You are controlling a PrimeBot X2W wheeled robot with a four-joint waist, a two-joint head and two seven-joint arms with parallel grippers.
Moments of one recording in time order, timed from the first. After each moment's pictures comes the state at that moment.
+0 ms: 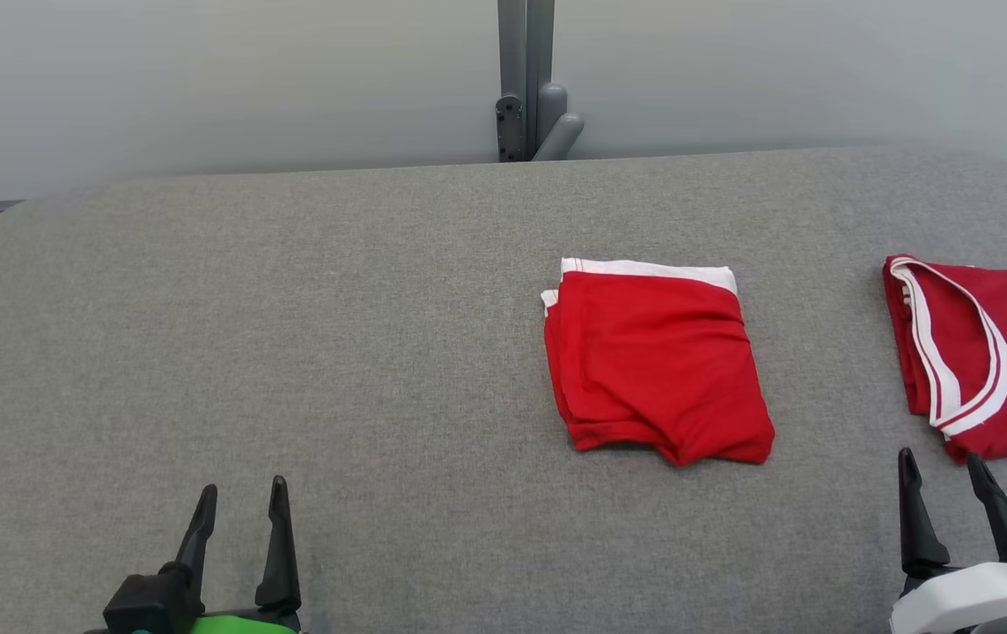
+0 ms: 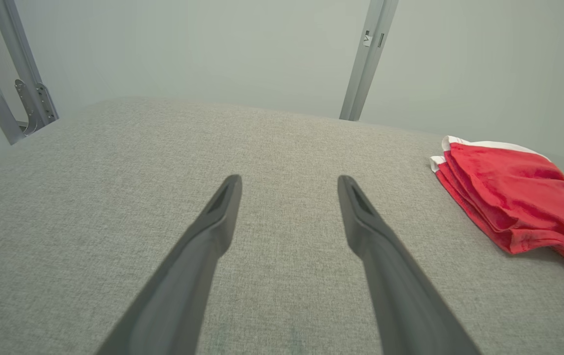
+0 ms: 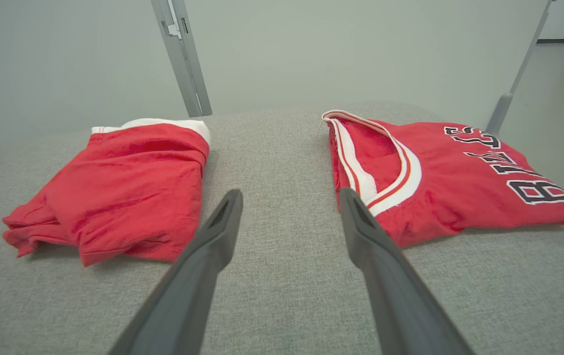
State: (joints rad) left arm 0.09 0.05 -0.06 0.18 -0.25 -0.05 -0.26; right arm 0.07 -0.13 -0.15 0.23 0.20 0.13 -0.26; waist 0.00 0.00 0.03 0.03
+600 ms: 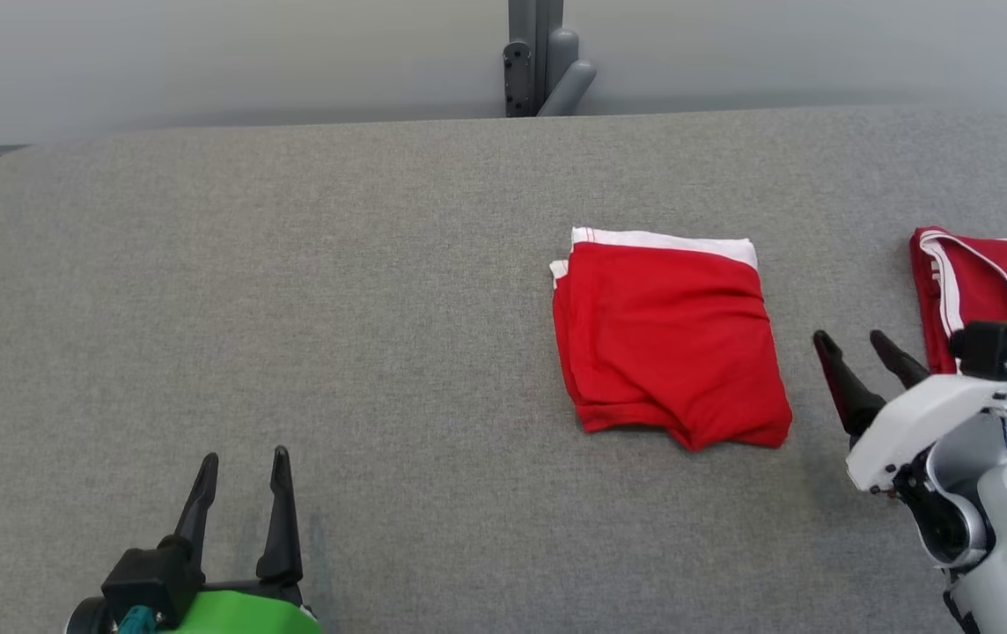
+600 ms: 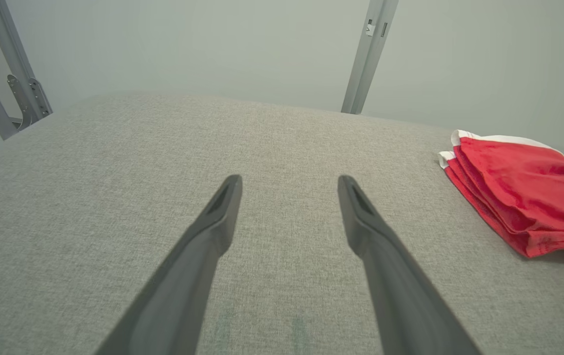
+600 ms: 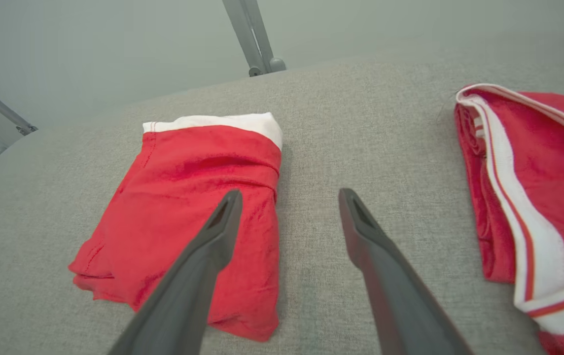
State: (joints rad) left arm 0.06 0.05 -0.06 0.16 -0.24 -0.06 -0.26; right arm -0.25 -0.29 0.10 0.32 0.55 0.13 0.10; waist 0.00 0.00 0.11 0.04
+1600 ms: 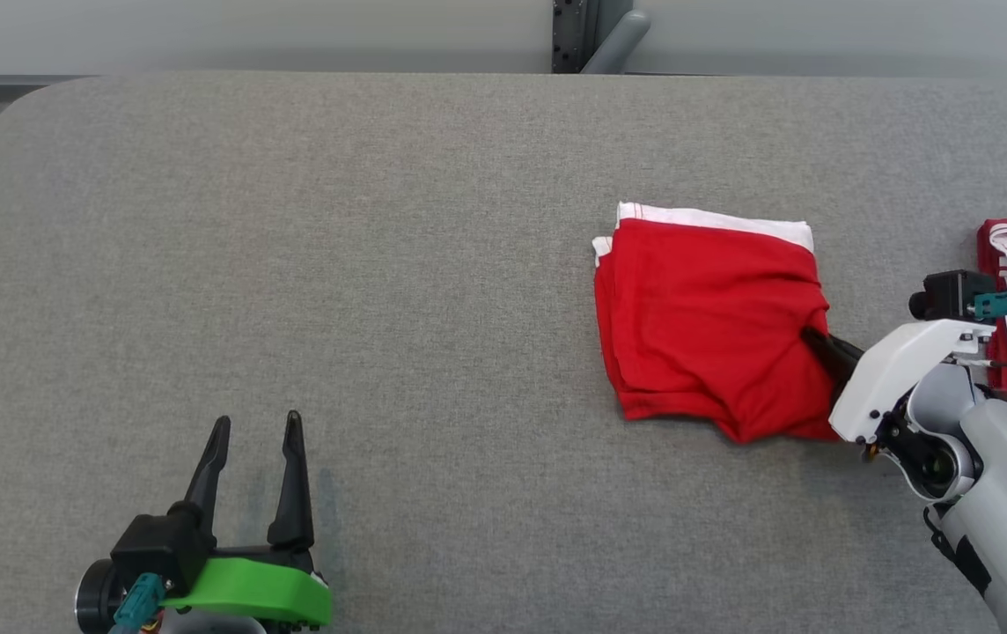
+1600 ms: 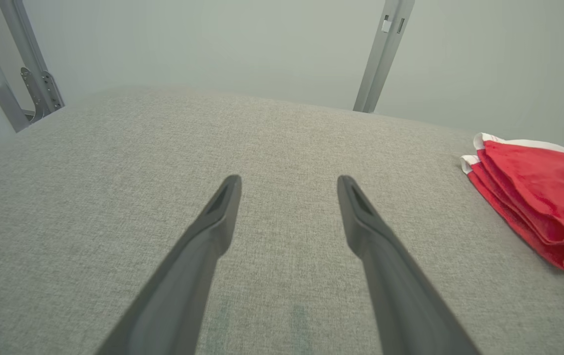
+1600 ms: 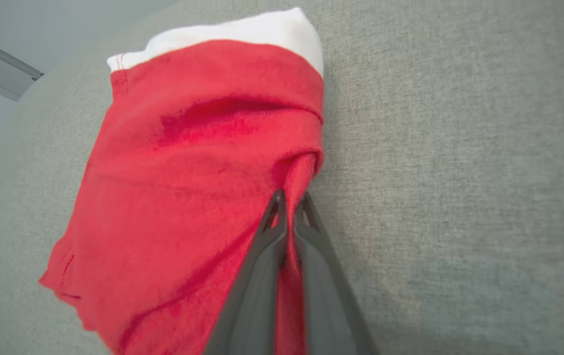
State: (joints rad) left arm -0.01 0.05 -0.10 0.17 -0.25 -0.05 -0.26; right arm -0.52 -0.38 0.38 0.65 0.91 0.13 0.19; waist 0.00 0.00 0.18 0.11
